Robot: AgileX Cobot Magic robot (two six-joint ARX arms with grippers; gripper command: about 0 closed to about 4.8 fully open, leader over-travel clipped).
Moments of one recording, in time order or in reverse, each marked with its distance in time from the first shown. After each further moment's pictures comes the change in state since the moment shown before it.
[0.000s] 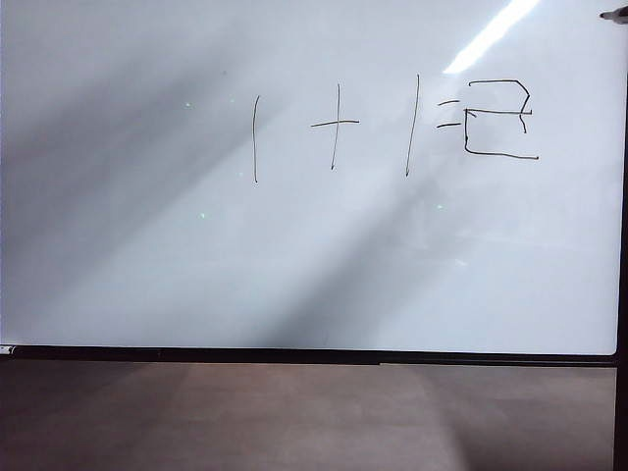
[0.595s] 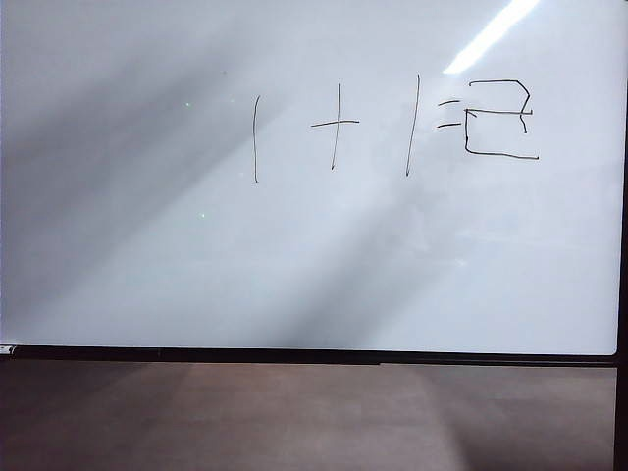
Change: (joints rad) left arm 0.000 0.000 0.000 -0.001 0.000 0.000; right arm 0.000 -0.286 -0.052 -0.223 -0.003 0.000
